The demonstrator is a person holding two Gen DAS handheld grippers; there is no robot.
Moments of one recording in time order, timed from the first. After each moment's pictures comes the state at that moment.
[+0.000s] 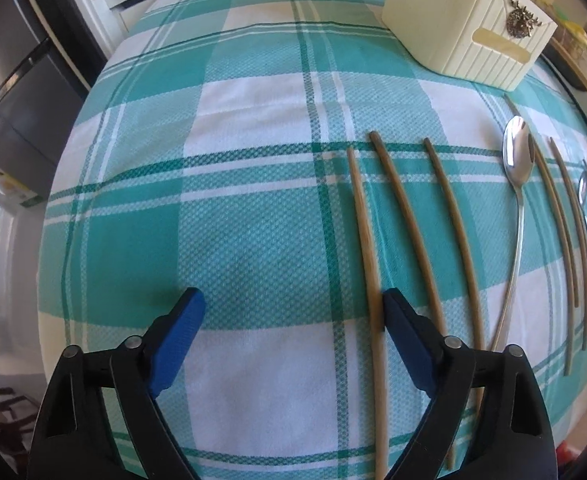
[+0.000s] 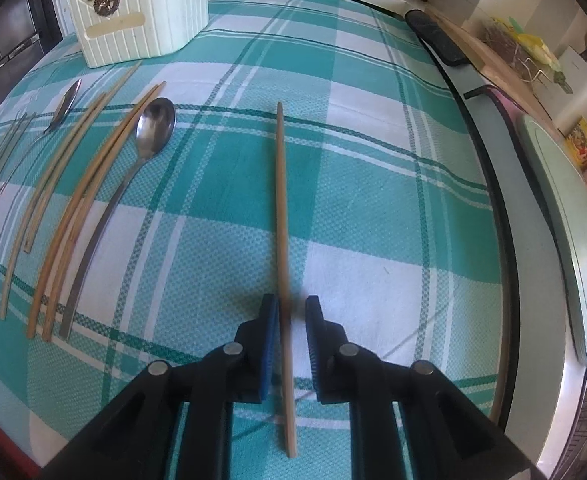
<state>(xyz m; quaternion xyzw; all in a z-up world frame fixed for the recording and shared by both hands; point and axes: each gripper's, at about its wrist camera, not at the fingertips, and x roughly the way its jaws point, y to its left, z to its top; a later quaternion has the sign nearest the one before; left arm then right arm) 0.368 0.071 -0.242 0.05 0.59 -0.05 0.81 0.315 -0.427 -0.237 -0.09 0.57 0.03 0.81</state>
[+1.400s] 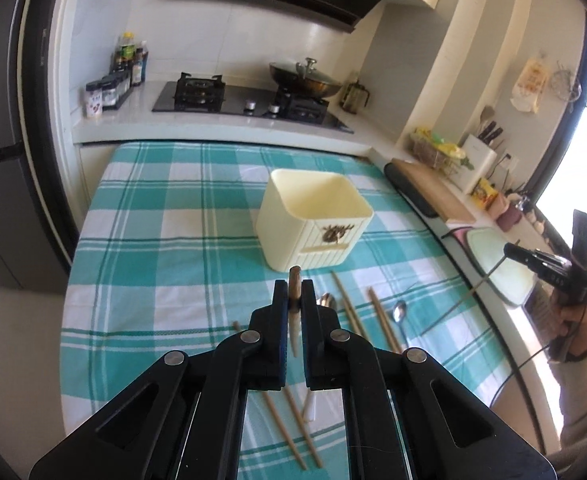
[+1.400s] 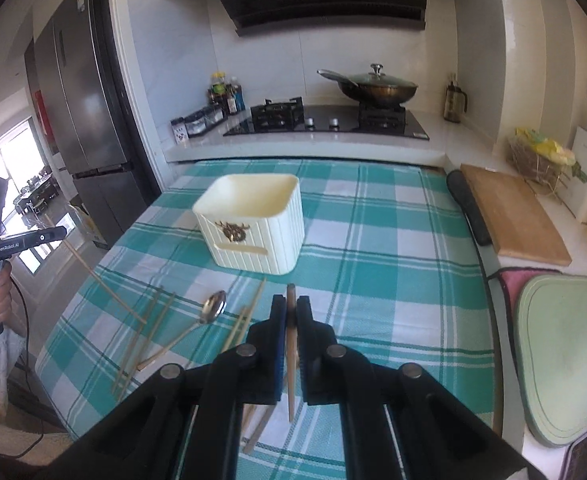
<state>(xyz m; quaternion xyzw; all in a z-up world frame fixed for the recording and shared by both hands) 0.321 0.078 -0.024 -0.08 0.37 -0.22 0.90 0.309 -0.392 -0.029 0.01 0.36 0.15 0.92</state>
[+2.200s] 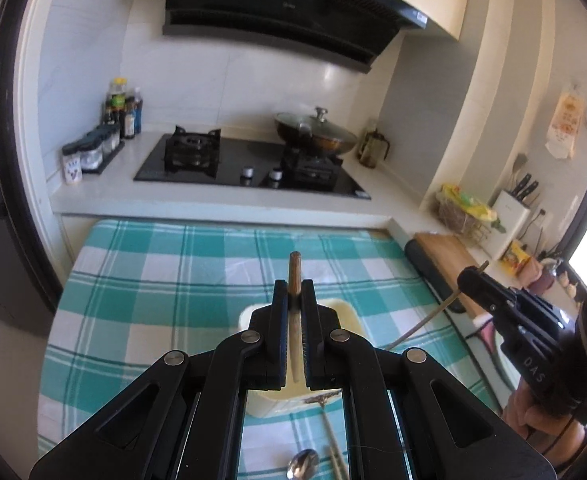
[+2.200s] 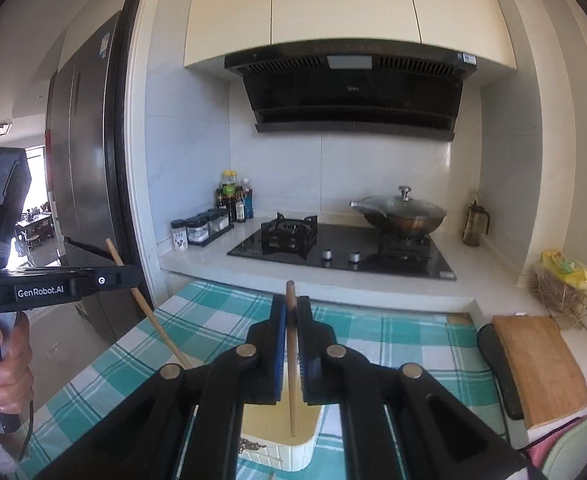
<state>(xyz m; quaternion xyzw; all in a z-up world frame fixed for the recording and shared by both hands) 0.480 -0.025 0.013 -0.08 0.32 -0.17 0.93 0.465 -0.286 0.027 -0.01 0.20 0.15 0.97</state>
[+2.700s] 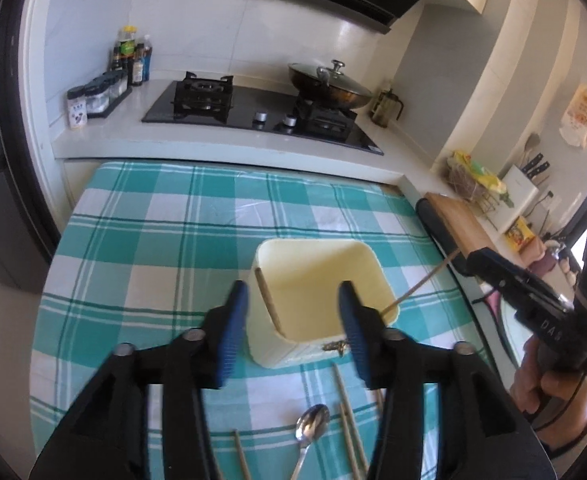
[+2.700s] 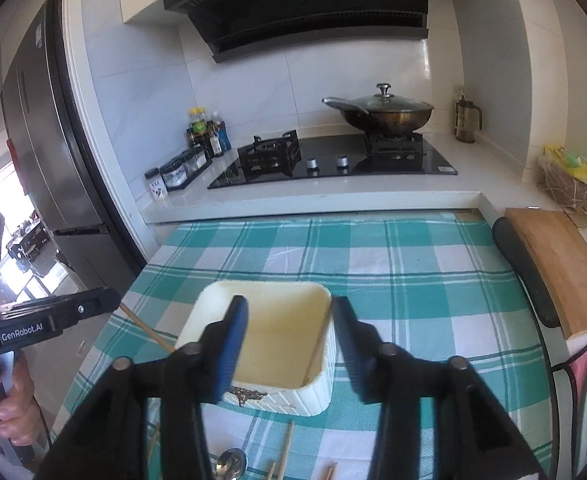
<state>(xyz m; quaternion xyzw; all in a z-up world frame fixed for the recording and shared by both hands) 0.457 -0.001 -0.019 -0.08 0.38 -0.16 0.91 0.483 -0.308 -0.030 0.06 0.32 0.12 0.94</state>
